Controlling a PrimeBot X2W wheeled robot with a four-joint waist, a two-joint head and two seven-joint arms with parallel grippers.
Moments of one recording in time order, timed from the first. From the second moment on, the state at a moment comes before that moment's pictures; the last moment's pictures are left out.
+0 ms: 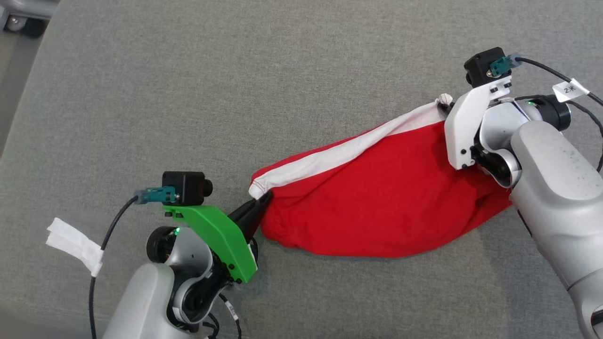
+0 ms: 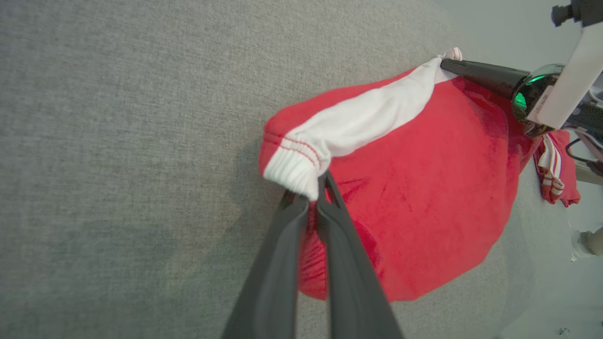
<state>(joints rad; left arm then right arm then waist) -0.28 0.09 -0.31 0.09 -0.73 -0.12 0.50 -0.85 -0.30 0.44 0.70 0.43 0.13 0.43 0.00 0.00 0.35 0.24</state>
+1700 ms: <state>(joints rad) -1.49 0.16 -0.26 0.68 -0.43 -0.11 -0.16 -1.54 -0.07 -0.01 0.60 0.30 0.13 -0.14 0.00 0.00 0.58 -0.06</state>
